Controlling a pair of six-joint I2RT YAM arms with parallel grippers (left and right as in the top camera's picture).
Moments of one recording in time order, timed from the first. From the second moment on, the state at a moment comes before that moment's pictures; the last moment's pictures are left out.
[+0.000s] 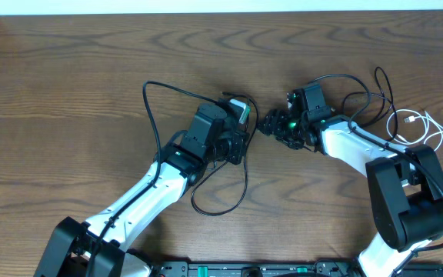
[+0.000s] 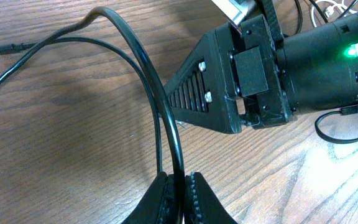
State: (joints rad) left arm -0.54 1.46 0.79 -0.08 0.28 -0.22; right arm 0.34 1.86 0.96 -0.16 -0.41 0.78
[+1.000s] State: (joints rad) left arm -0.50 1.46 0.79 -0.11 0.23 -0.32; right arm 0.34 1.99 0.95 0.04 -0.85 0.62
